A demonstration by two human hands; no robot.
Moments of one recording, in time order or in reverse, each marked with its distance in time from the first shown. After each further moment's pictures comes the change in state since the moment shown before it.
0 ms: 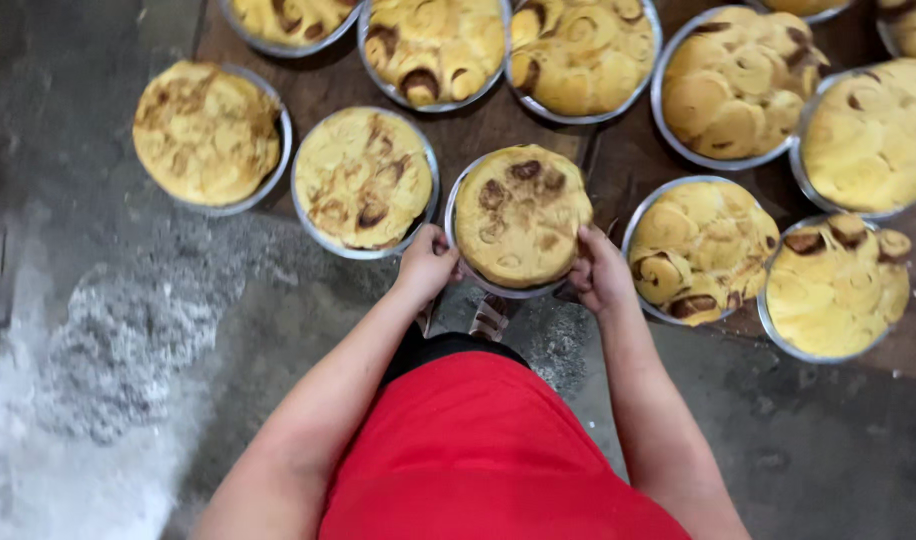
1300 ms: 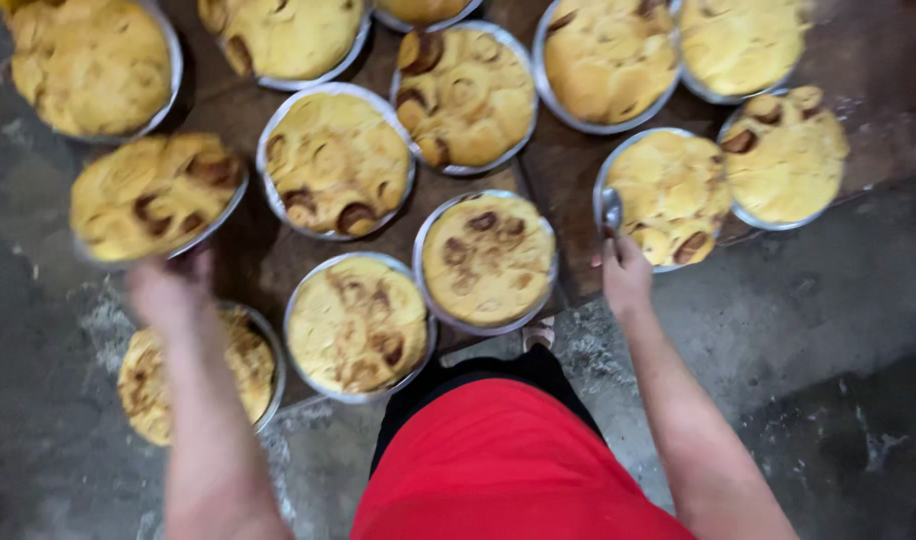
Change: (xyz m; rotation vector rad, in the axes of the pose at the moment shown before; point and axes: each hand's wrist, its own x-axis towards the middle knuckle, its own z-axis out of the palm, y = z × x) left_hand 0.246 0.157 -0.283 -0.421 0.219 0.359; right_hand -0.026 0.015 0.011 -0.680 0.764 -0.449
